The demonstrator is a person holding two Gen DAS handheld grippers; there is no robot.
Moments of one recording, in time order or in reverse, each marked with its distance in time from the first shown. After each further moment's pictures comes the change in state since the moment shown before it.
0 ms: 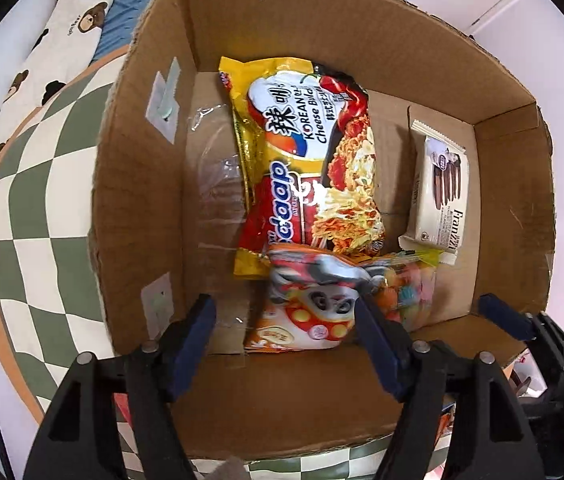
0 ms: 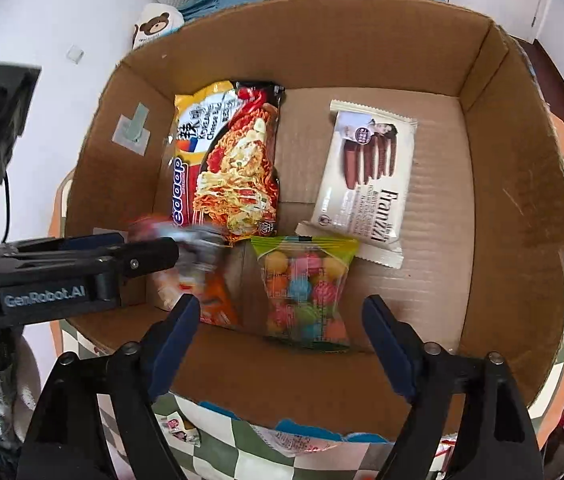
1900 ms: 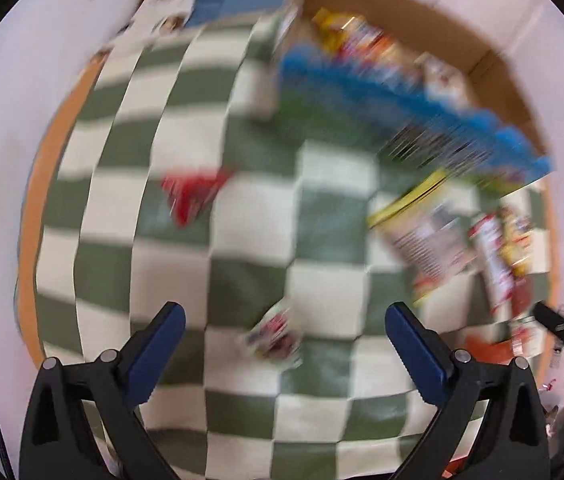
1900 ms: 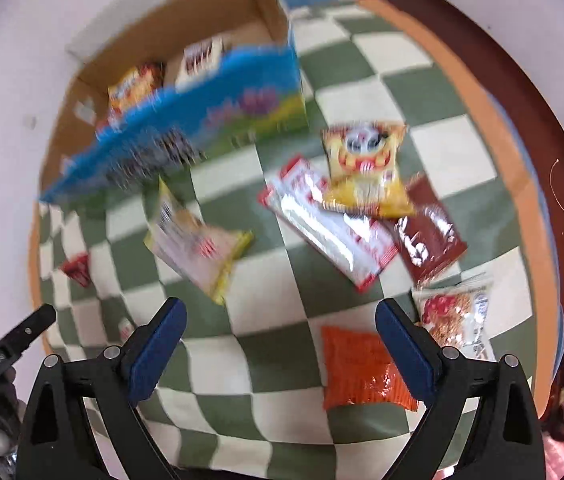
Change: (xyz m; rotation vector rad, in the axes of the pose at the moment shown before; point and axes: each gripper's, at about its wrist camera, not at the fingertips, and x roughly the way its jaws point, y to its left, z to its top) left arm -0.002 0.053 -0.237 -0.123 -0.209 0.117; right arm -0.061 -0.068 -0.237 0.223 -0.083 -0.089
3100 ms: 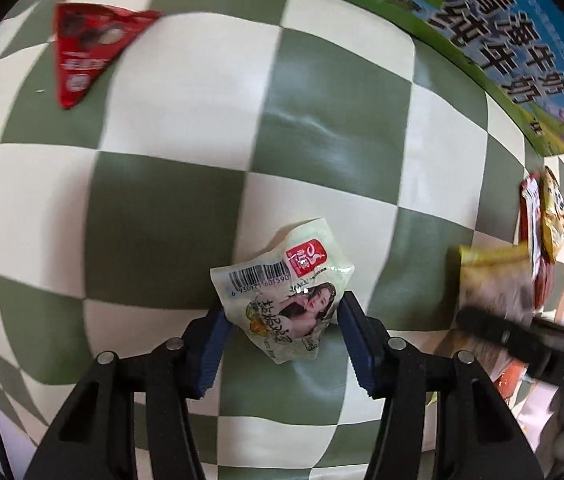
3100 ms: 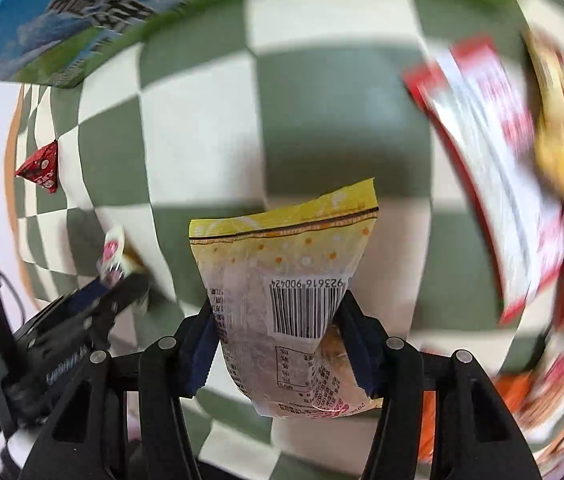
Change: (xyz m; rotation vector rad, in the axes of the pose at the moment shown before) left arm 0.114 -0.036 -0.044 -0.052 0.189 -0.162; right arm 0.133 0.040 0.013 -0.116 0.402 0.103
